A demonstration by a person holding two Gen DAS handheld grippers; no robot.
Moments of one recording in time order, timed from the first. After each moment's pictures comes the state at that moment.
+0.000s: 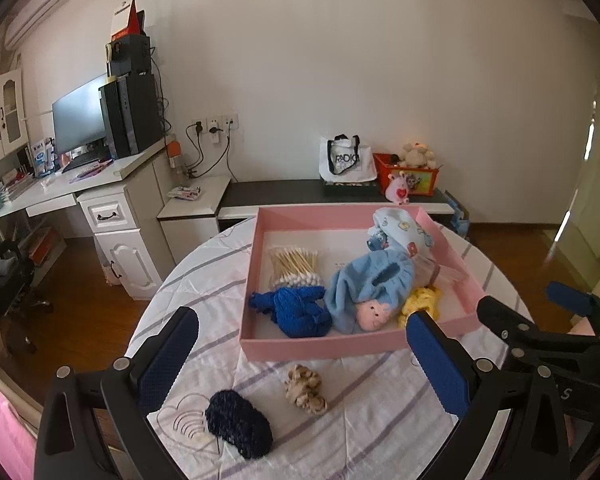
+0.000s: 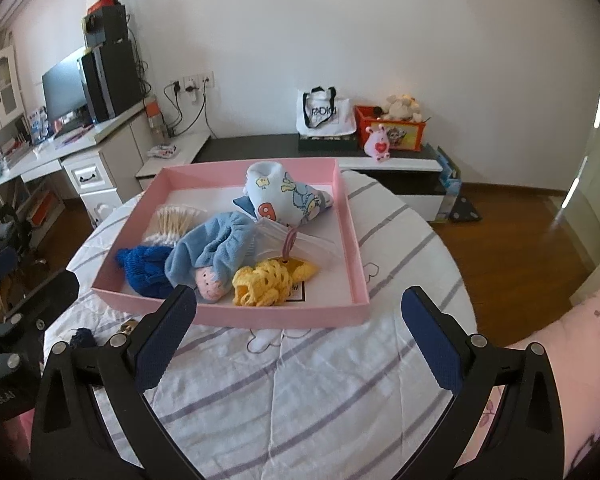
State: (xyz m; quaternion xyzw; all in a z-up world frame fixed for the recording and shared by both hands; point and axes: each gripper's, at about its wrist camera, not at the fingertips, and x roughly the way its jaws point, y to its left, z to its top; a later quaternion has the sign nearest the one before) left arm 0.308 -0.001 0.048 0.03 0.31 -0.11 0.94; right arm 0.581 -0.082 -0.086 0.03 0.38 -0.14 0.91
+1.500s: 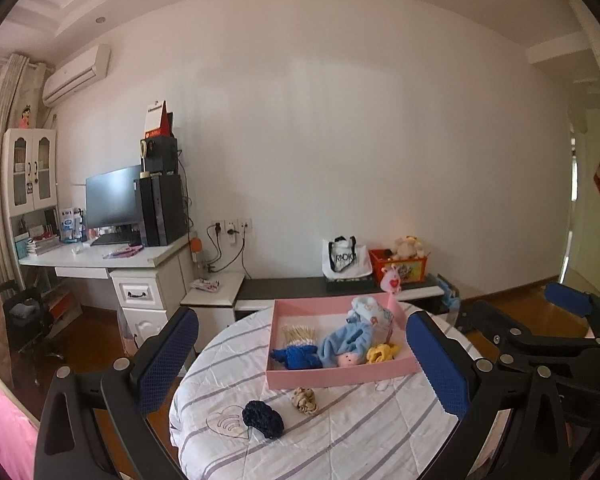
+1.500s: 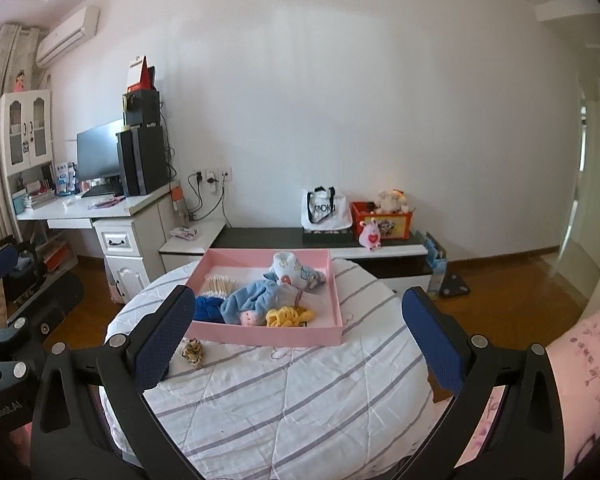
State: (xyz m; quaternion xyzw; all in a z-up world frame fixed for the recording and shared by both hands) left arm 0.093 0.027 0.106 0.01 0.13 -0.10 0.99; right arm 0.430 -0.023 0.011 -0.01 0.21 -0.14 0.97
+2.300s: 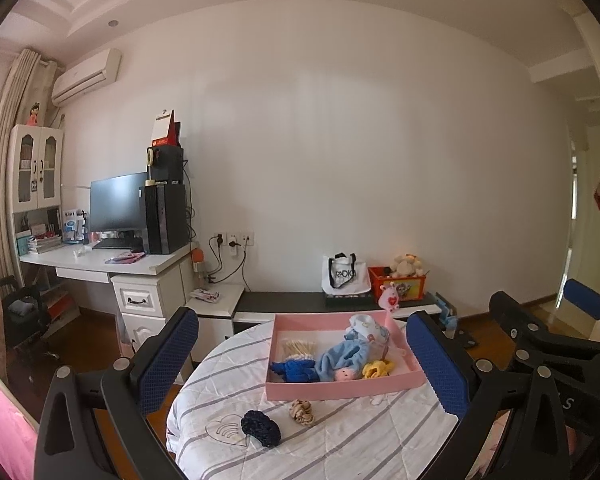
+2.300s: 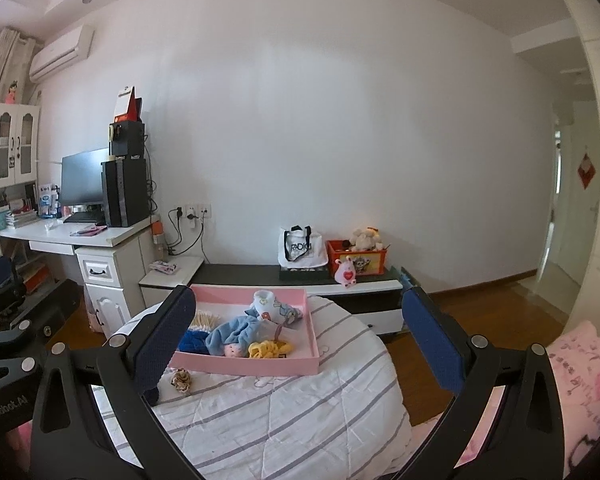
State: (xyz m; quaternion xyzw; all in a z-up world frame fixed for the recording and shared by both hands) left arm 0.090 0.028 0.101 -0.01 0.11 -0.09 0.99; right arm 0.402 -0.005 0.039 -0.03 0.14 -0.18 0.97
